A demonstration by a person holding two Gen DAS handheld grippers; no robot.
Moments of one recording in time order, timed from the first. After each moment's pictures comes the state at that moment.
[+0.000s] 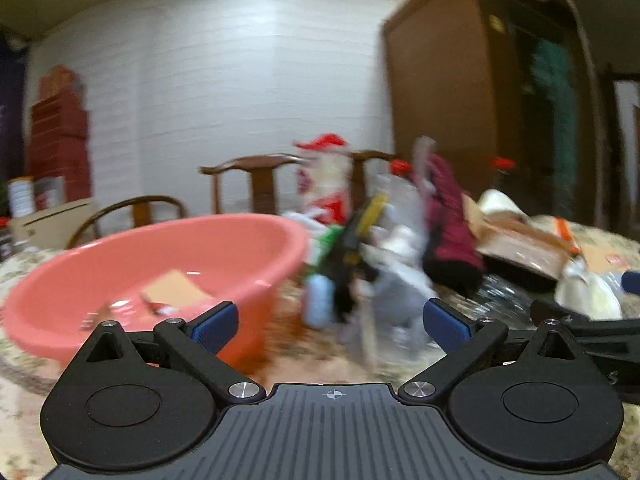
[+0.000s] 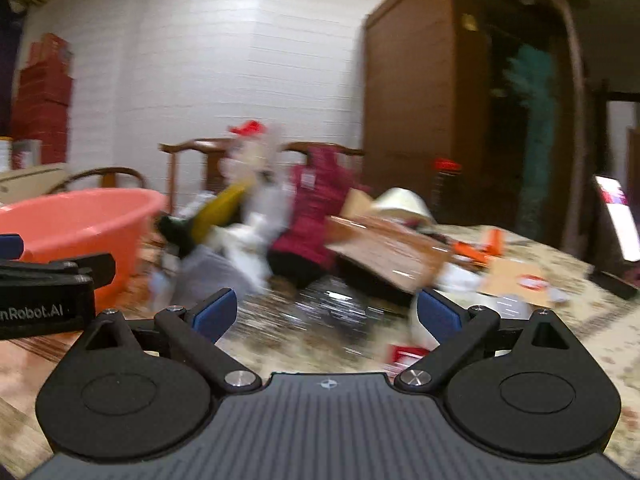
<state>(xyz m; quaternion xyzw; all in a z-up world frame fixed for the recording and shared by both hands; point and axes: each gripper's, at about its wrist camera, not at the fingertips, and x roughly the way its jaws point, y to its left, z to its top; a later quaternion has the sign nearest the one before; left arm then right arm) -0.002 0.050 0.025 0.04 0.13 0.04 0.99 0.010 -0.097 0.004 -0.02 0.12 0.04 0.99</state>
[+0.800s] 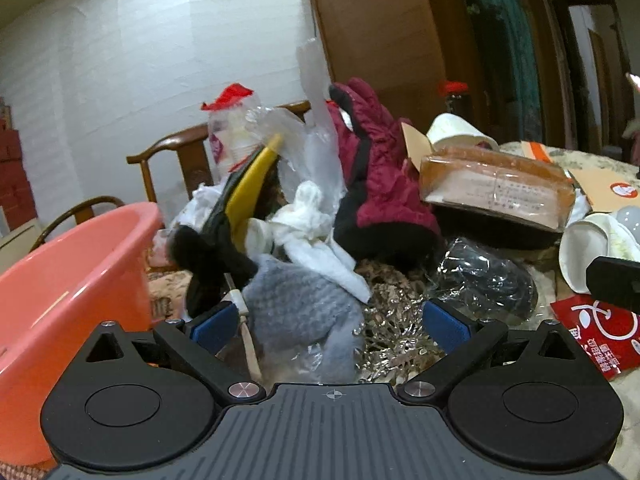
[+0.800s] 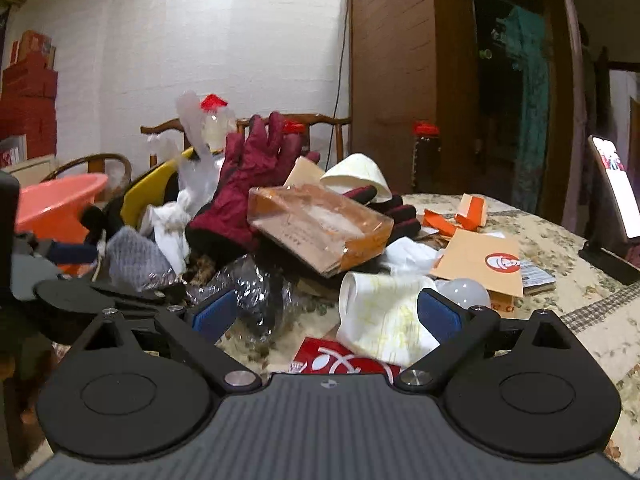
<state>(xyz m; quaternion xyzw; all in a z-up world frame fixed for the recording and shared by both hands) 0.117 -0.012 -0.009 0.12 0.21 -0.02 0.97 0.054 -0.167 -0.004 0.00 0.16 0.05 0.99</state>
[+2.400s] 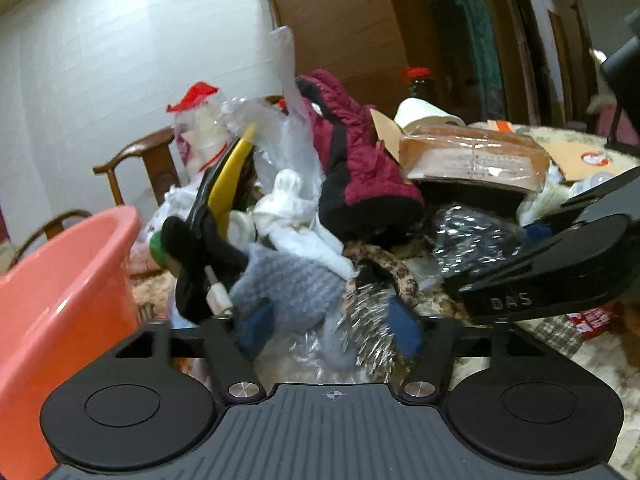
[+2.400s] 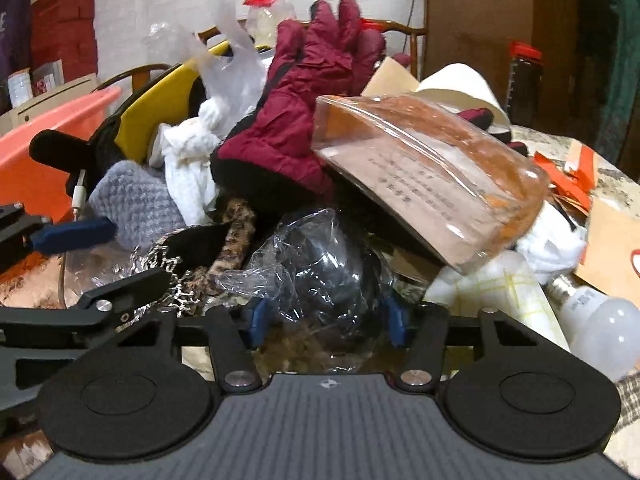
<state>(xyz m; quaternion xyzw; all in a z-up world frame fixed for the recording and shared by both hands) 0.114 -0.002 -0.013 0.16 0.22 -0.07 0.96 0.158 -0.127 -0.030 -0.03 0.31 0.14 0.94</state>
